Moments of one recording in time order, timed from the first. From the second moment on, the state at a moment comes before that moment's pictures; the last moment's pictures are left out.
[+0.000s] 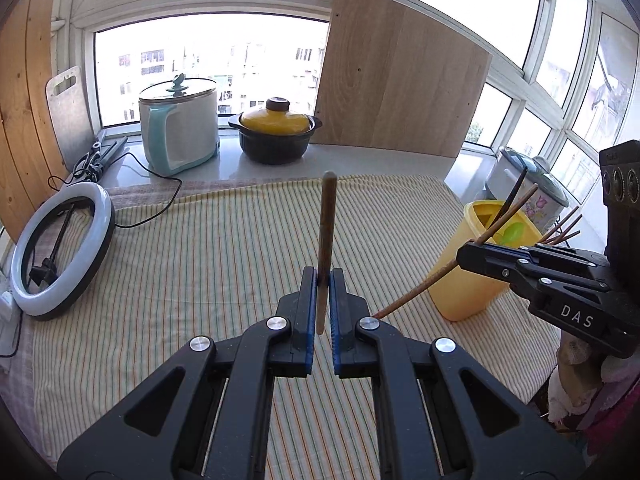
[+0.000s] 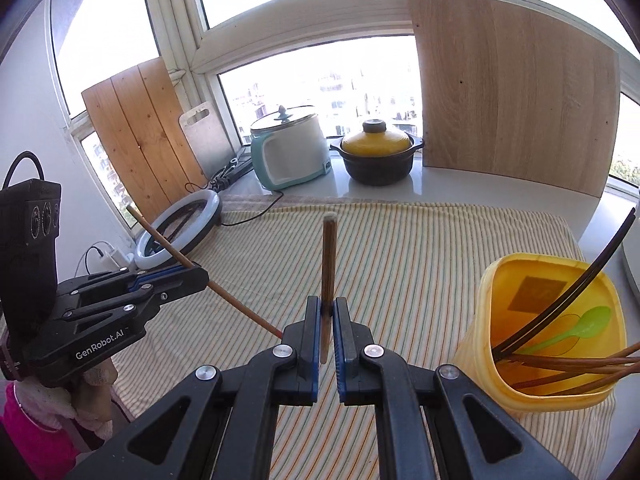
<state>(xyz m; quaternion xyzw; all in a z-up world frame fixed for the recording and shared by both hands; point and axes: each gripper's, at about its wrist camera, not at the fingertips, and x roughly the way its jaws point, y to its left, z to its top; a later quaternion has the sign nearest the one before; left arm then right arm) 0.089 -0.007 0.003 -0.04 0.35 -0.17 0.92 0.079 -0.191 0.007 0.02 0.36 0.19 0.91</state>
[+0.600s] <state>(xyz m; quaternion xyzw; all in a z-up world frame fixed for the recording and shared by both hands) 0.081 -0.055 0.062 -0.05 0.29 -0.24 0.92 0.044 -0.278 0.086 0.09 0.26 0.16 0.95</state>
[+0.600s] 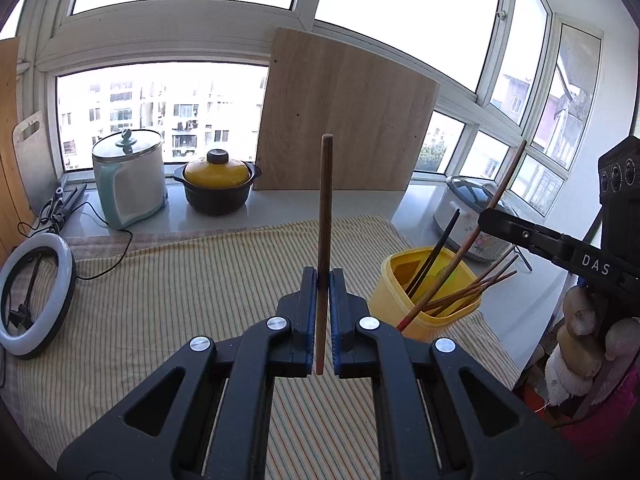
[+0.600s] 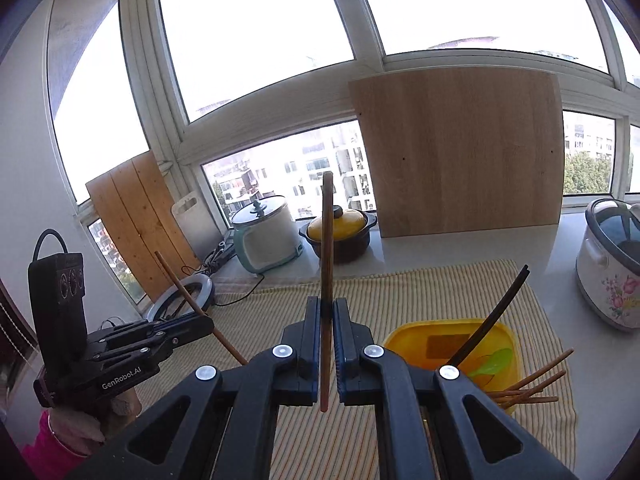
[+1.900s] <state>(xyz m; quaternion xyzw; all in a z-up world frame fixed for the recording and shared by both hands) 0.111 -0.160 0.104 -0.05 0.26 -0.31 0.91 0.037 -0.359 0.074 0.10 0.25 0.07 0.96</state>
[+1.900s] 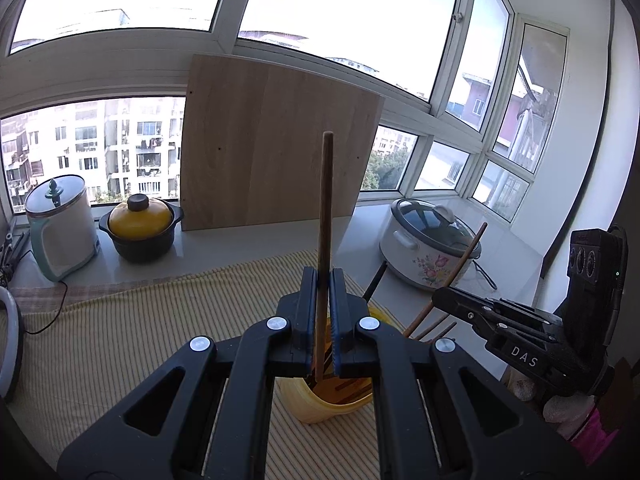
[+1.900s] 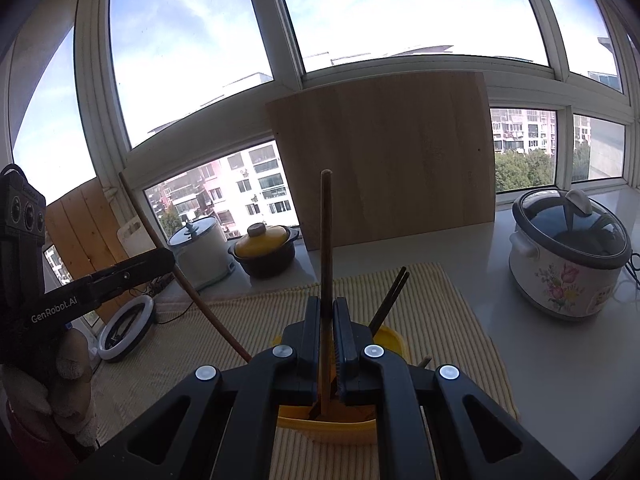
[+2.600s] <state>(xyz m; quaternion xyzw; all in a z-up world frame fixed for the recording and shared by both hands) 0.136 -0.197 0.046 -0.02 0.32 -0.29 0.90 0.038 -0.358 0.041 0.11 0.29 0.07 0.95</state>
